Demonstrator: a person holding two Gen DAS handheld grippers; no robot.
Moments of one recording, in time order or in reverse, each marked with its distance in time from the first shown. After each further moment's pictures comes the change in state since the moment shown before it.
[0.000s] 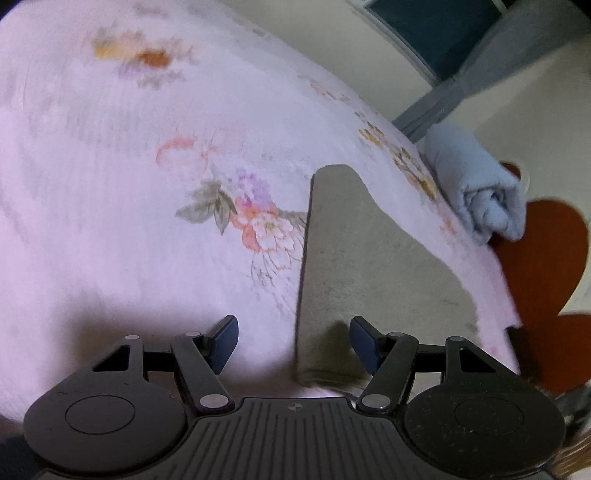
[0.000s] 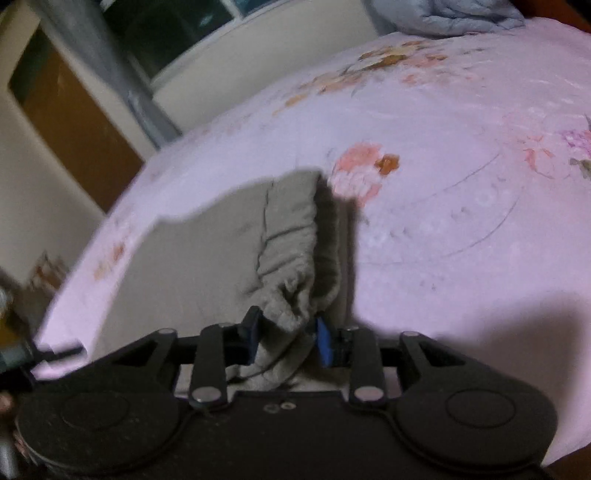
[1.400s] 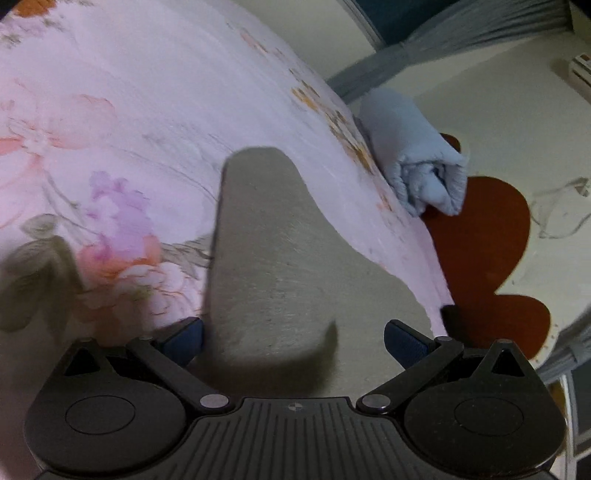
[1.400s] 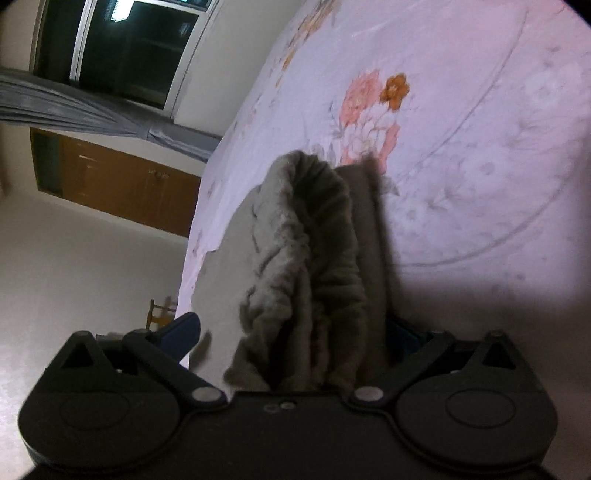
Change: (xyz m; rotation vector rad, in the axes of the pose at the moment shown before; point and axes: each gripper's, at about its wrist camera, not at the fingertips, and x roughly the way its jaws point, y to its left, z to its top) left arm 0.113 -0.016 0.062 -0.020 0.174 -0.334; right arm 0.076 -0.065 0.019 0.390 0.219 0.395
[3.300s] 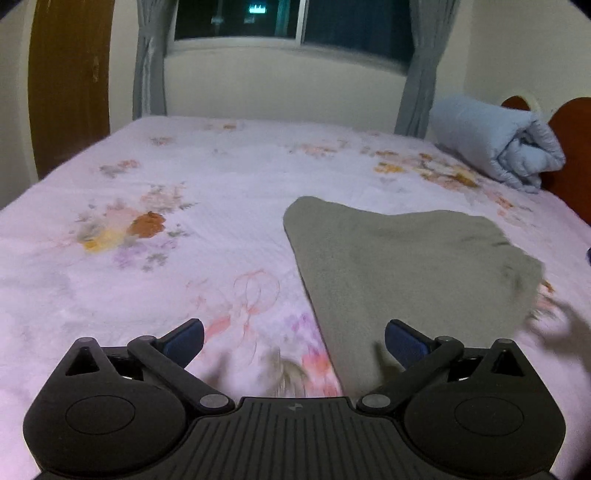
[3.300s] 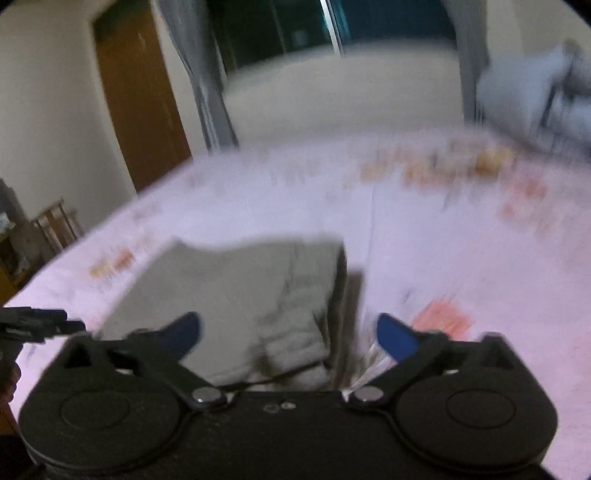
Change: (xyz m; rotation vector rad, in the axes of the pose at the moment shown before) left arm -0.107 -0.053 -0.023 0.480 -0.313 0.619; right arm -0.043 0.159 -0.018 -0.891 -0.274 -0.372
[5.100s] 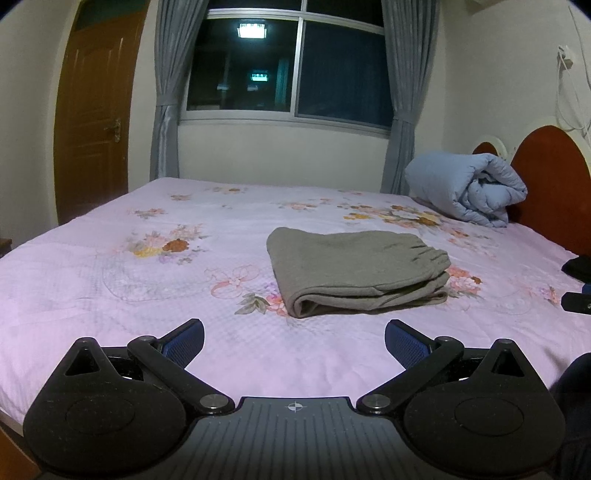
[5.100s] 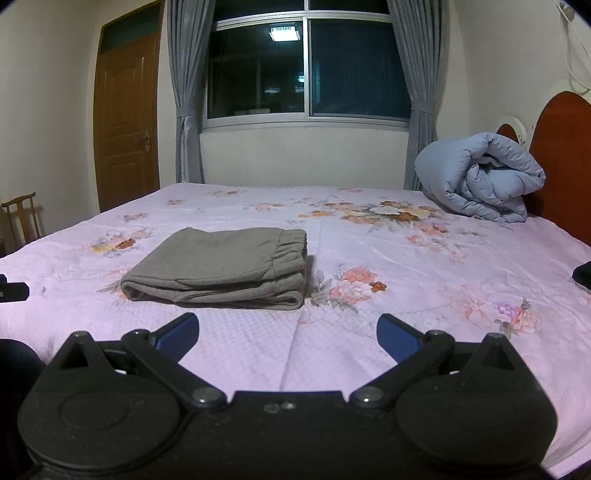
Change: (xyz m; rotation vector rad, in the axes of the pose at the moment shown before) left arm -0.184 -0.040 -0.111 0.014 -0.235 0.028; right arm -0.119 0.094 -0.103 -0.063 -0.094 -0.220
